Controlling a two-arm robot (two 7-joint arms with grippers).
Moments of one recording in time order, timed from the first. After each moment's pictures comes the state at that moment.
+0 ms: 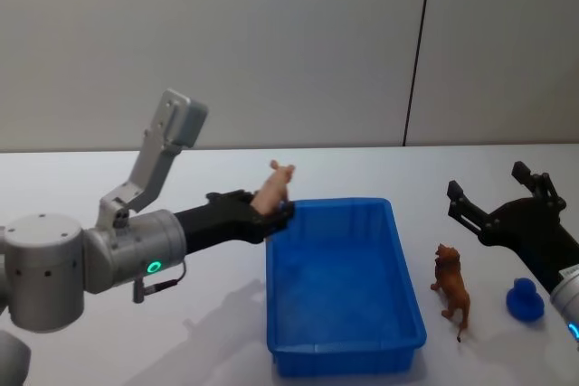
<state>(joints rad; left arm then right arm) -0.37 0.44 0.34 -1.53 -0.50 0.50 -0.49 -0.01 0.34 -0.23 -1.77 0.29 0.03 0.07</state>
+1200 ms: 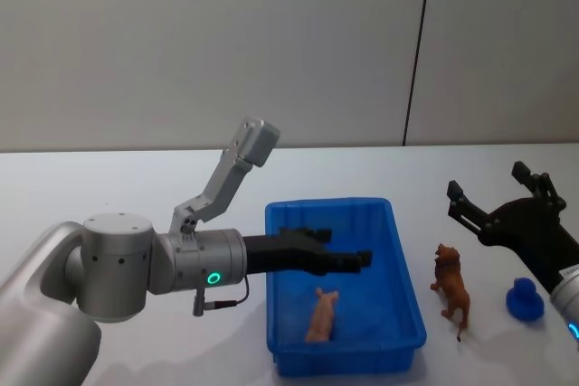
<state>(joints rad) -0.48 0.32 0.43 -1.33 -0.48 0.58 -0.68 -0.01 0.34 -0.23 -1.77 0.29 0.03 0.07</state>
